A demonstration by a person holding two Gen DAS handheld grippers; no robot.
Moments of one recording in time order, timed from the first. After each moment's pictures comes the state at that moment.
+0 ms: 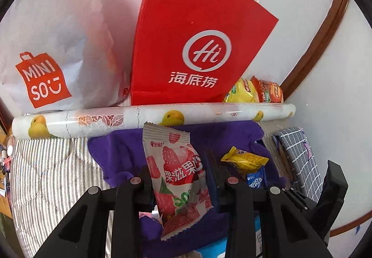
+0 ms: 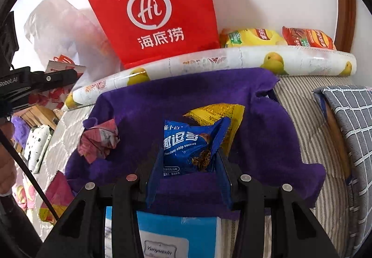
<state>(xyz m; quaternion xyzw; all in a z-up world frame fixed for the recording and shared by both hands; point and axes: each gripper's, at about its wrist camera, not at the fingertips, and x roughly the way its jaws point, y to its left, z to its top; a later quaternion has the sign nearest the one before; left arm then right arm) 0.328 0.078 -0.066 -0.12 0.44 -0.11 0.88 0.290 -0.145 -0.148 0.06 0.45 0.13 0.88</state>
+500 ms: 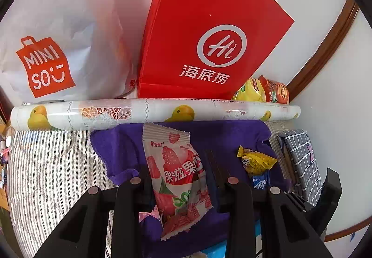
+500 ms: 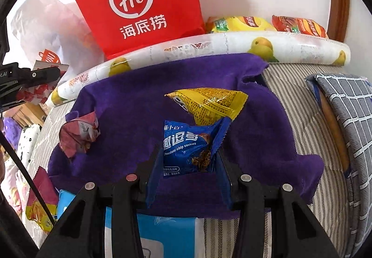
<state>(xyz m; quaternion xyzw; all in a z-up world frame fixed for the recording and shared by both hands) 0.337 0.088 -0.080 -0.13 0.45 -0.10 0.87 0.291 -0.156 -0.168 0.06 0.47 0.10 0.87</state>
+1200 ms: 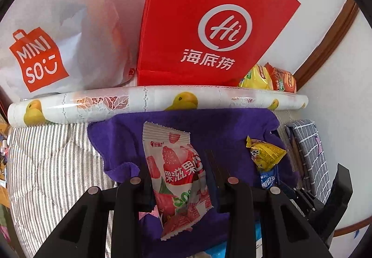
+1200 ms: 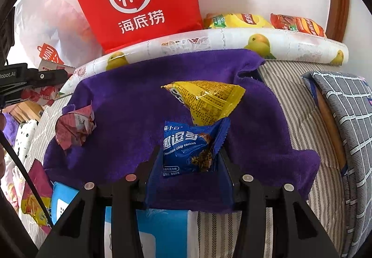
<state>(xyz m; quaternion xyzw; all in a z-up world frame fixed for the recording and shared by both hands) 0.344 0.080 -0.097 -0.11 0.48 -0.10 0.86 0.288 -0.156 -0.170 0.05 0.48 0.10 0.87</state>
